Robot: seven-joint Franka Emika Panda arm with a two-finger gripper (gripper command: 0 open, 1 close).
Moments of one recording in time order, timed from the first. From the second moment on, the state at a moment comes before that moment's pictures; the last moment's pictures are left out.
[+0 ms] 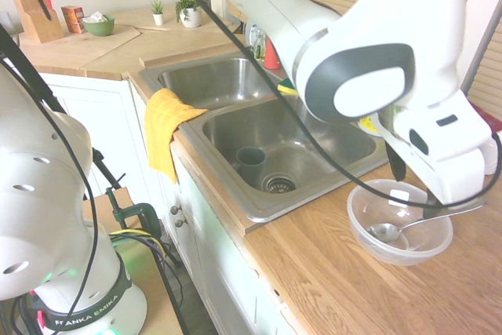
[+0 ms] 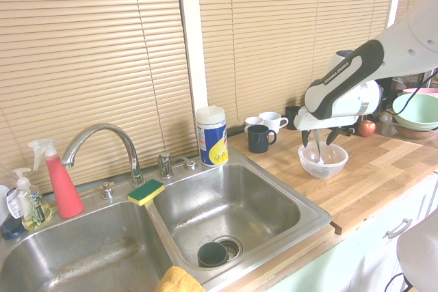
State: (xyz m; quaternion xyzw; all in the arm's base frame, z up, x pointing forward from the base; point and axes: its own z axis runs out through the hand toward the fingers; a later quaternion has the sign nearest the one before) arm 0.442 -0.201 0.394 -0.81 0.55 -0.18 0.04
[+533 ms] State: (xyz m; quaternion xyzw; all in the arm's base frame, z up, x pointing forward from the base) arm 0.462 -0.216 0.351 -0.81 0.56 -0.16 0.03
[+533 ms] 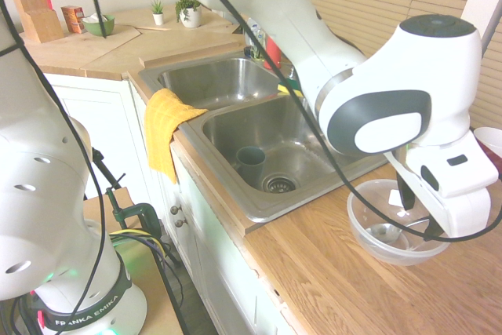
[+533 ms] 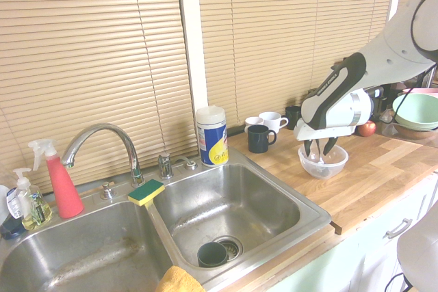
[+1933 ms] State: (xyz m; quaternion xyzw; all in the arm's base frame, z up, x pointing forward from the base) arm 0.457 -0.221 0.373 -0.81 0.56 -0.18 0.04
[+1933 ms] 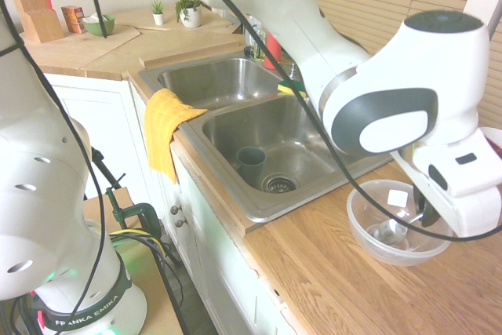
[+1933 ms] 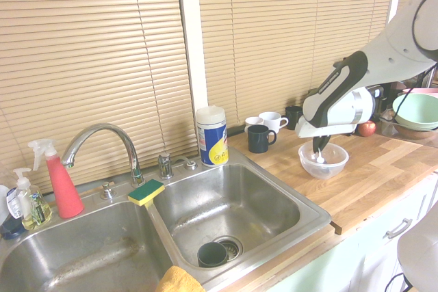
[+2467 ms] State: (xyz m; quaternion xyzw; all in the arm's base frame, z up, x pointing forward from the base) arm 0.435 -0.175 0.465 -0.83 0.52 -0.22 0.04
